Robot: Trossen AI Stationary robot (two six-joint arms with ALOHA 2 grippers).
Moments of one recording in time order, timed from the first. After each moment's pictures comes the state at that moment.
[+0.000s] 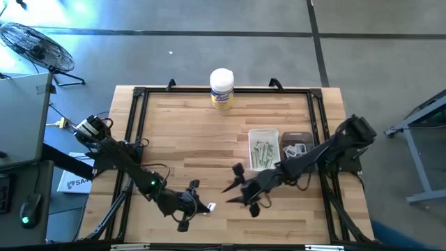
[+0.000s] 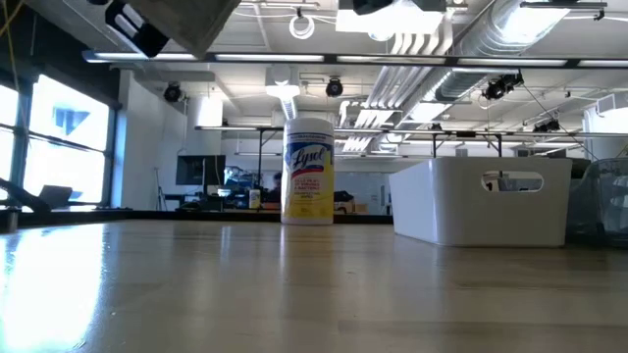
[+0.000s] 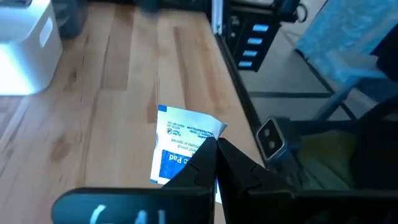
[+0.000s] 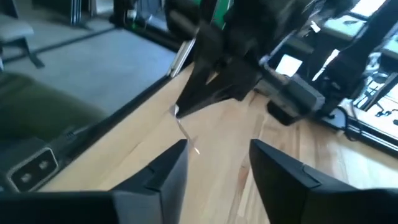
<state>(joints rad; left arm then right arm) -0.70 1.58 0.87 0.26 -0.39 -0.41 0.44 1.65 0.97 0.40 0.11 -0.22</state>
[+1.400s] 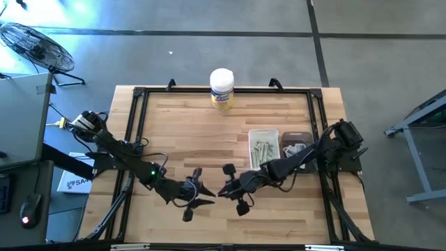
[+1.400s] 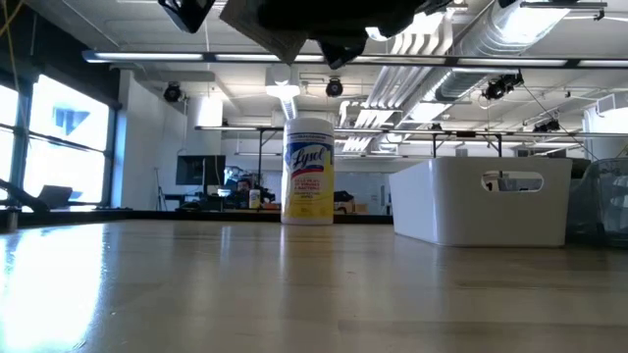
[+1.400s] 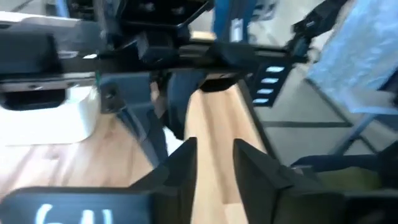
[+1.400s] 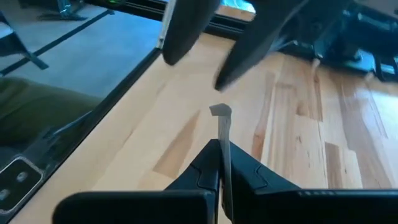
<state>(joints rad) -0.61 1.49 0.87 0.31 -0.39 -0.31 0.39 1.81 1.12 0.26 0.07 -0.05</state>
